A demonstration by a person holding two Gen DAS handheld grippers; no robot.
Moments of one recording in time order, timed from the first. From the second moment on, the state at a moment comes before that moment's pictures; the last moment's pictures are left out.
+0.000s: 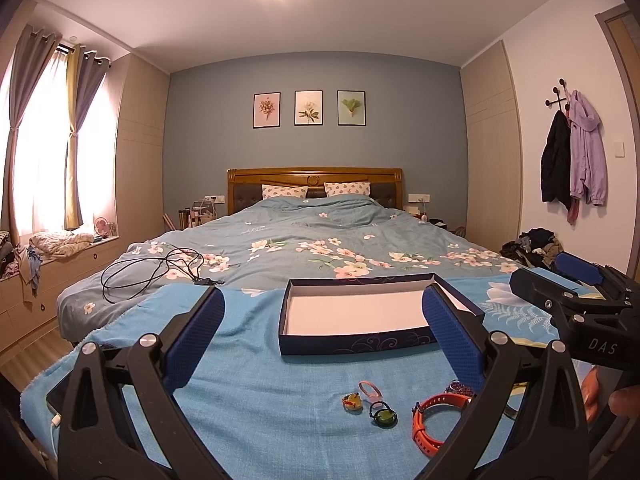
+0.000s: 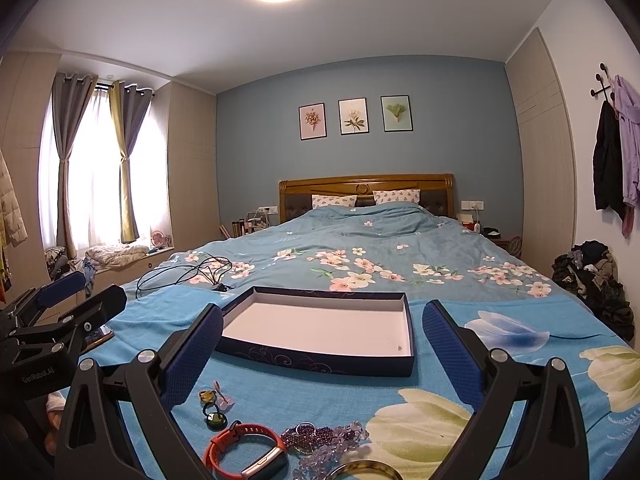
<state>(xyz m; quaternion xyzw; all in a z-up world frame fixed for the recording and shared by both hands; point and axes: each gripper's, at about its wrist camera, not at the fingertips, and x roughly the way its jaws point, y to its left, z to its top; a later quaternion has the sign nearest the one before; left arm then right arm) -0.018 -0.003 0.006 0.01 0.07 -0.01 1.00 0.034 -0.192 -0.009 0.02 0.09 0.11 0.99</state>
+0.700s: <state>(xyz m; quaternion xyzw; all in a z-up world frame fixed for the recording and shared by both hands) -0.020 -0.002 0.007 0.01 0.07 -0.01 1.00 0.033 -0.193 -0.008 0.02 0.09 0.11 0.99</state>
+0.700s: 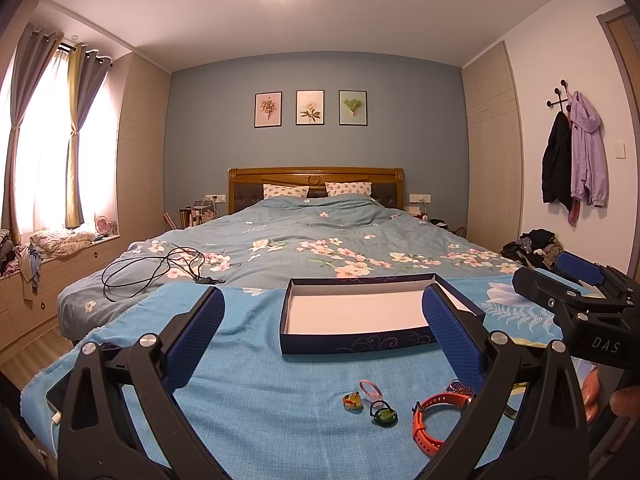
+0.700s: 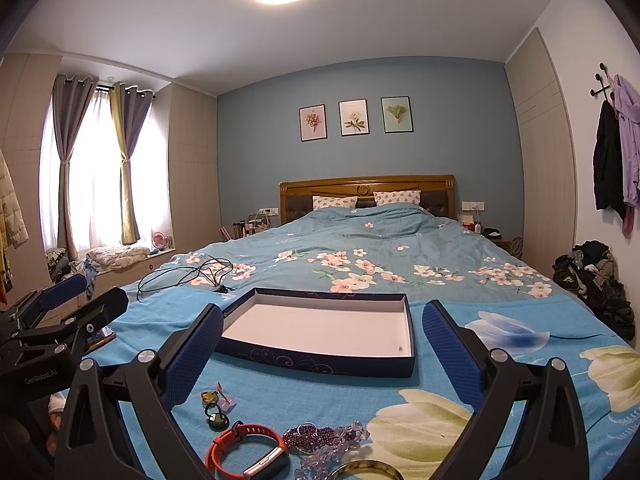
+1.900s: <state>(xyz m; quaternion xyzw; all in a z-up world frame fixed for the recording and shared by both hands) -0.020 -0.004 0.009 0.01 0.07 -0.01 1.00 0.033 -0.193 -0.007 0.02 0.09 0.12 0.99</state>
